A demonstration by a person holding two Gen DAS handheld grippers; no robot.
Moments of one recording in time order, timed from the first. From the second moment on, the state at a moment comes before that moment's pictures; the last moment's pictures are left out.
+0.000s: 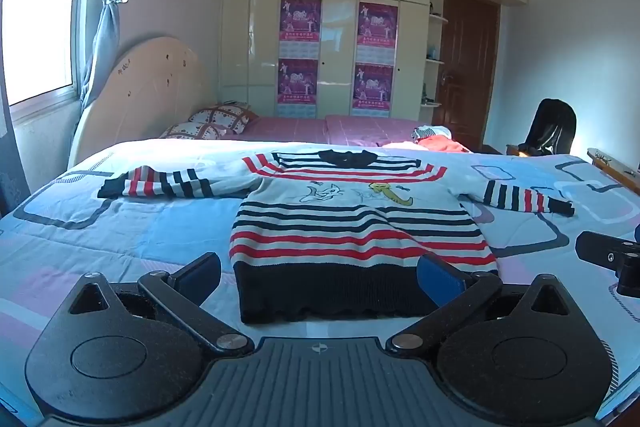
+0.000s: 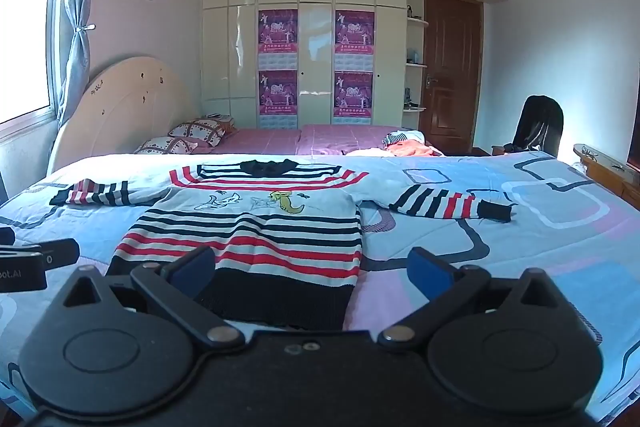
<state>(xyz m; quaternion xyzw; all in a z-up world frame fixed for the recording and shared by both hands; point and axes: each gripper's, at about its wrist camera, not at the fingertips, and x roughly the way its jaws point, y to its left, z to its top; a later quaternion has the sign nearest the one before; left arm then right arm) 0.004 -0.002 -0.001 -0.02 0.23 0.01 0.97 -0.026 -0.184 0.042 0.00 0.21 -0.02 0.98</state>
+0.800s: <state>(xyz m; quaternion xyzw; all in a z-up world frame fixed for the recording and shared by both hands) 0.001 -0.002 -0.003 -0.02 0.23 0.00 0.97 -0.028 -0.178 0.041 -0.01 0.21 -0.01 0.98</state>
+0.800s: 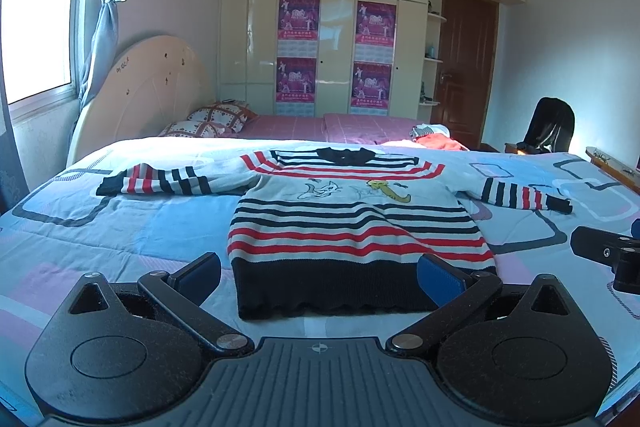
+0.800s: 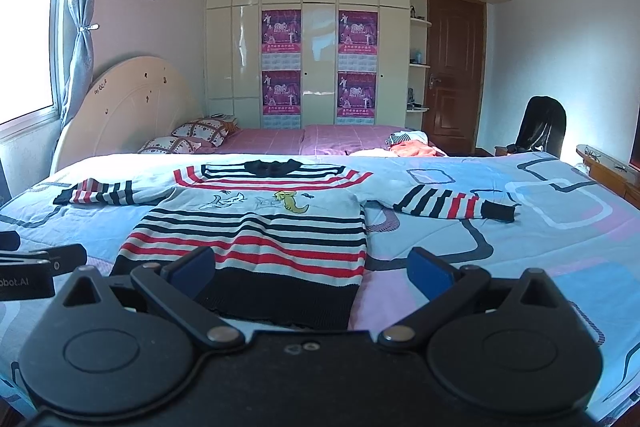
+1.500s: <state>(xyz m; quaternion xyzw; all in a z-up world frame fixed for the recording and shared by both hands) 0.000 -0.006 -0.001 -0.02 0.23 0.00 0.97 -0.029 -0.178 0.041 0.00 0.21 -0.01 0.98</state>
